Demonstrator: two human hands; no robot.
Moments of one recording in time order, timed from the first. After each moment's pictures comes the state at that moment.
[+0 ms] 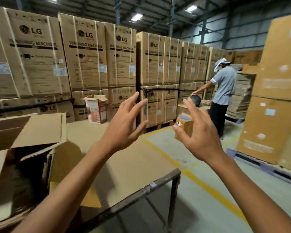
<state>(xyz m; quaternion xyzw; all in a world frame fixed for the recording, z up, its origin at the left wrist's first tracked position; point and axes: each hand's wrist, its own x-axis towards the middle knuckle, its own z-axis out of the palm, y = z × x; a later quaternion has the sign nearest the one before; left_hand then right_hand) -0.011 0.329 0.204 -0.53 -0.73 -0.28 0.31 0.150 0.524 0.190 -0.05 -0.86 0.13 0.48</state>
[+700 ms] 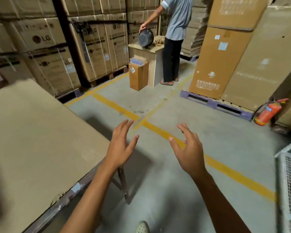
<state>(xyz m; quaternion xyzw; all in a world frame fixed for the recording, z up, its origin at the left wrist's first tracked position) -0.062 0.699 -0.073 -0.50 -0.76 -0.42 0.00 0.142 0.830 -0.060 -0.36 -0.80 0.29 0.37</state>
